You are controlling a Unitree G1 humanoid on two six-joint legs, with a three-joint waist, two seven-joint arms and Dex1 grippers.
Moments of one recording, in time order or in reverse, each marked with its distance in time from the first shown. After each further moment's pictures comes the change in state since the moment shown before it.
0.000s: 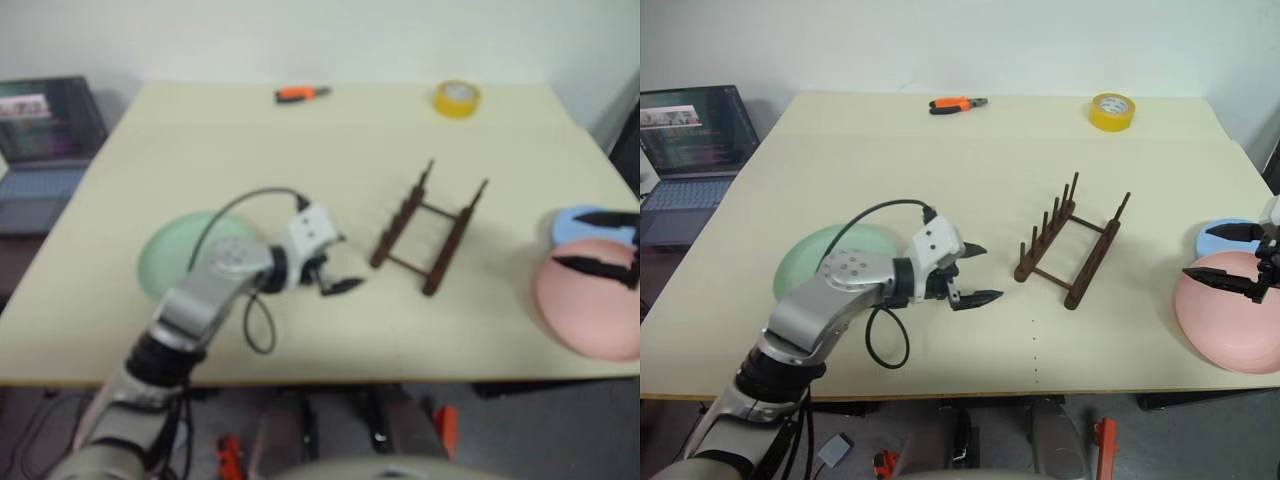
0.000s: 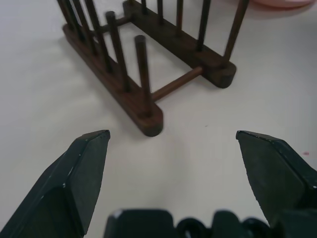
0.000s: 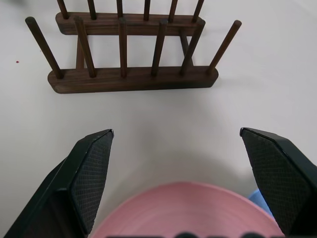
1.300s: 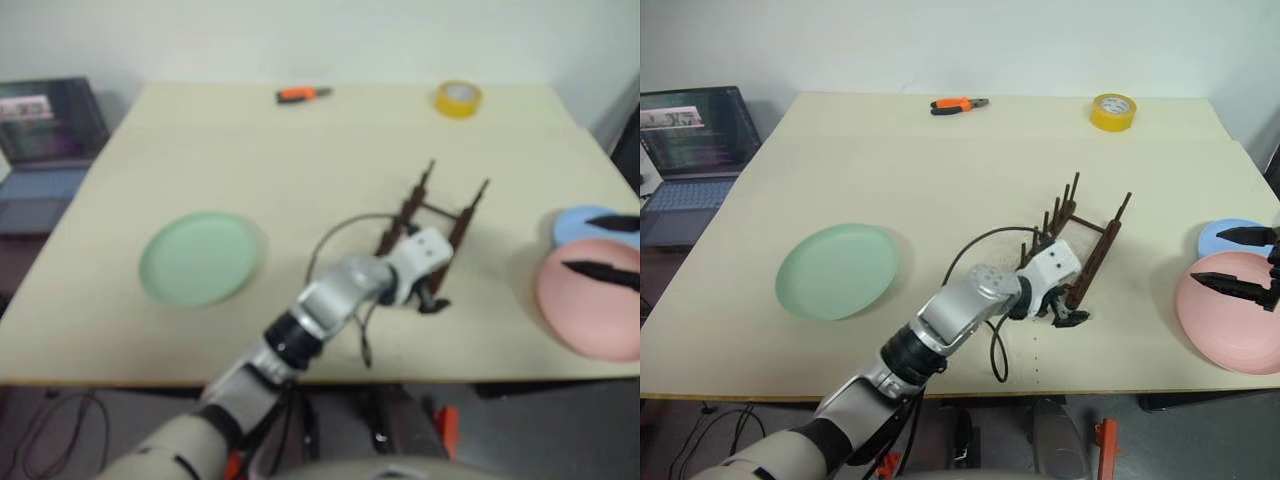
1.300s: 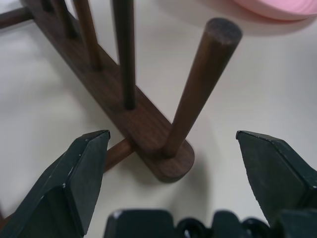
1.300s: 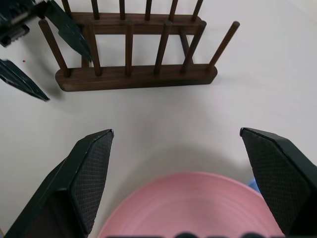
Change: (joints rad) left arm -0.204 -0.552 -0.269 0.452 0.207 0.082 0.242; right arm 0.114 -0.006 -0.135 -0.152 0.004 0.105 -0.010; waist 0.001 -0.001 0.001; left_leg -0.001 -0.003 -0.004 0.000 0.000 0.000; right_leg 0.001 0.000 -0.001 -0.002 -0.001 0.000
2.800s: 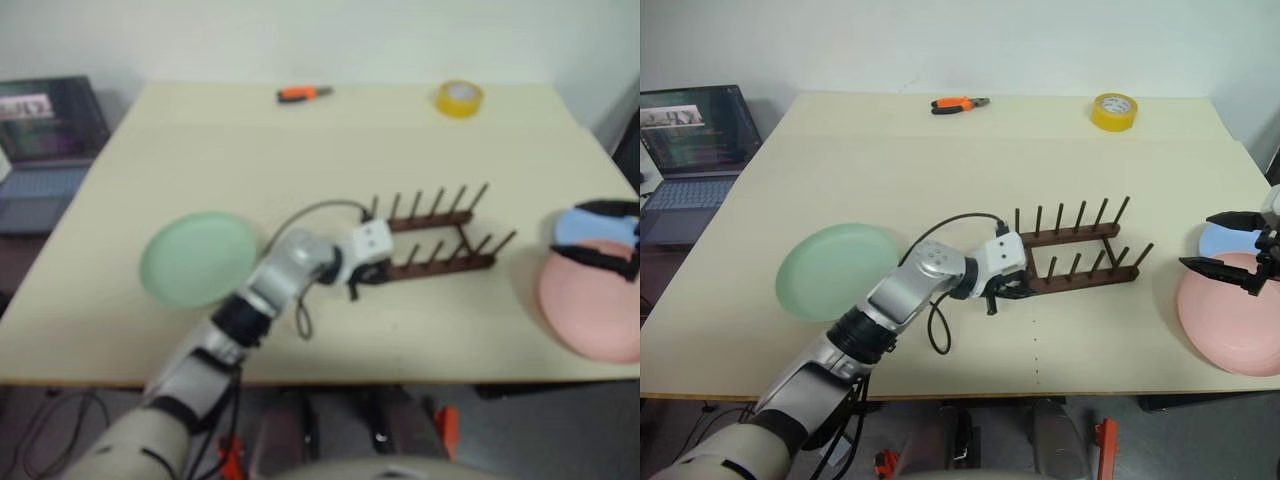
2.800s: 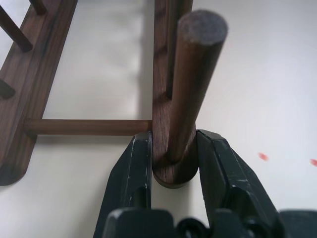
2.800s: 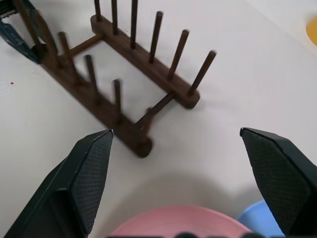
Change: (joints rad) left arm -0.012 0.317 0.054 0.064 0.036 -0.365 -0.409; right arm -0.089 0.012 0.080 0.028 0.026 -0.016 -0.062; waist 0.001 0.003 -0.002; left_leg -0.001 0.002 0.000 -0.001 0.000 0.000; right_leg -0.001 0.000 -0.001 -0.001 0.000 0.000
